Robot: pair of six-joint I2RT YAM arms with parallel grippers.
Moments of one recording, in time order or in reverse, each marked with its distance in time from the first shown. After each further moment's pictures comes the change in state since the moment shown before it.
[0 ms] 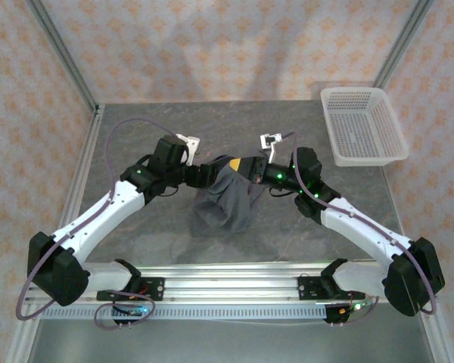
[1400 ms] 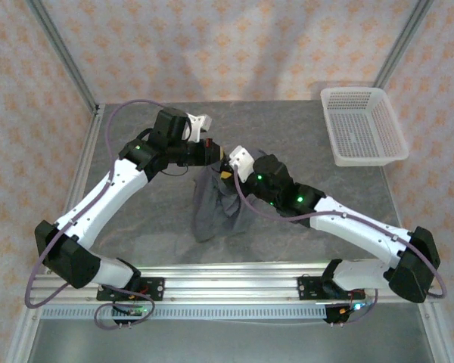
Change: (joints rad) left arm 0.026 0.129 0.332 -0.131 0.367 -0.249; right arm 0.307 0.058 0.189 -0.449 0.737 -1.082
